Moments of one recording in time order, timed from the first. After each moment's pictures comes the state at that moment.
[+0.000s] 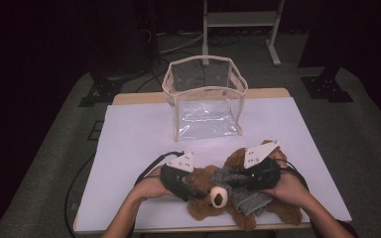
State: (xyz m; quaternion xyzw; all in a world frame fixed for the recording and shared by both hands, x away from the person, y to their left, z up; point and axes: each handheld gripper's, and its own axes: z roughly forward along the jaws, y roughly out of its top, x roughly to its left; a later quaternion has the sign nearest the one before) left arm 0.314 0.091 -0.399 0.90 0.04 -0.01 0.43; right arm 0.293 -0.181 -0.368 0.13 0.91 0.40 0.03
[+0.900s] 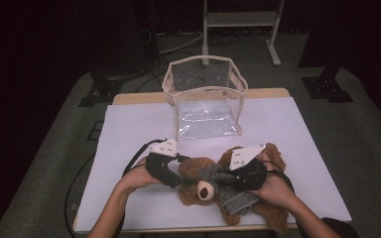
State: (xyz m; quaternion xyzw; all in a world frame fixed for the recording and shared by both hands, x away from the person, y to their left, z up) left arm 0.333 0.123 -0.387 0.89 0.08 -0.01 0.45; right arm 0.290 -0.149 -0.370 0.12 0.91 0.40 0.06
